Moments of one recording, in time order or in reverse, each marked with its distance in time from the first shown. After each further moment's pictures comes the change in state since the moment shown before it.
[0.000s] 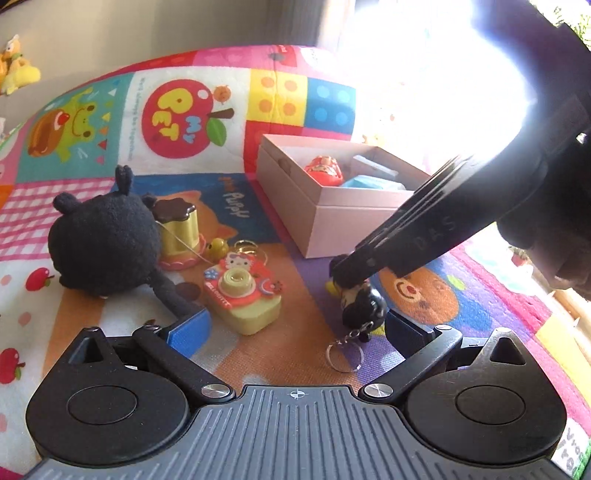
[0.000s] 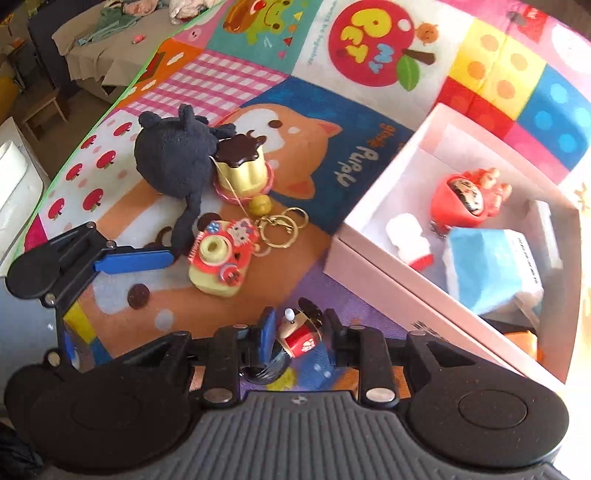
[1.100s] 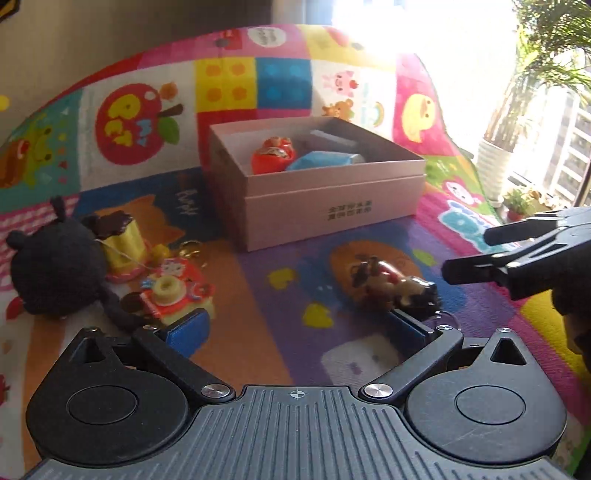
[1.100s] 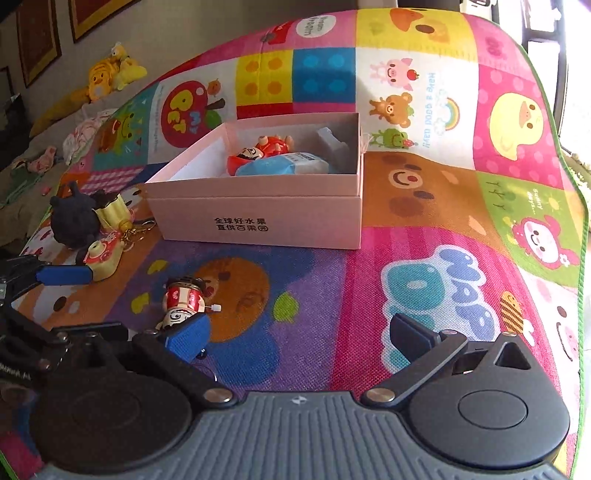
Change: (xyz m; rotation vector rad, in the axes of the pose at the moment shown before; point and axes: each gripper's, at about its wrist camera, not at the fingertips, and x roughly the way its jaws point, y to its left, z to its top) left arm 0.014 -0.039 0.004 0.107 0.075 0.041; right arm -0.033 -0.067 -0.147 0.401 -0.313 -0.115
